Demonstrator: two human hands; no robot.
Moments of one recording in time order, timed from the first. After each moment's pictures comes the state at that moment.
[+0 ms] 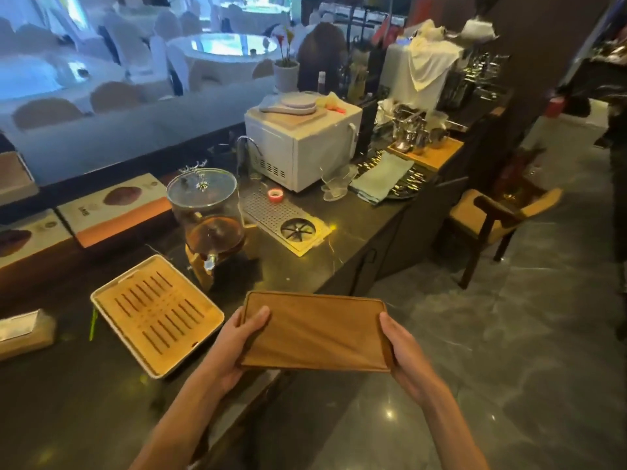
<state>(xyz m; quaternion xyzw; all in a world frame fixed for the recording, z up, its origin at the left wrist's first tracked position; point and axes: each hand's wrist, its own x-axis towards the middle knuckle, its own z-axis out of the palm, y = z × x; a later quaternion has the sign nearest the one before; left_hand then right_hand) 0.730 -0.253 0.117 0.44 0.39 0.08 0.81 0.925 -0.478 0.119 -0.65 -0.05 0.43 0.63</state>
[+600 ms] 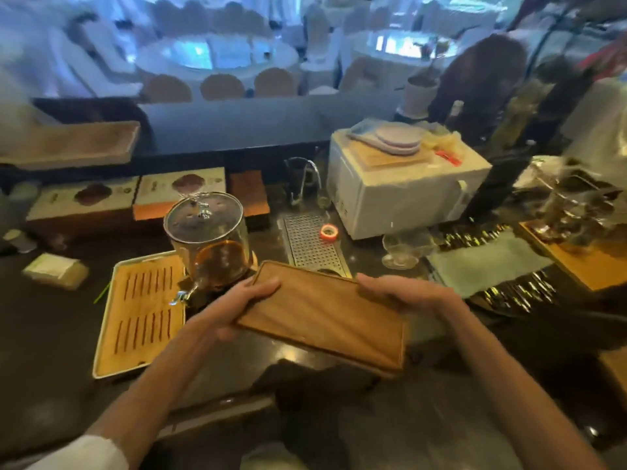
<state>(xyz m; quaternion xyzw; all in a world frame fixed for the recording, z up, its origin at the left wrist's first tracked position) 0.960 -0.146 0.155 0.38 0.46 0.20 0.78 1.280 -0.209 0.223 -0.59 -0.46 0.65 0.11</state>
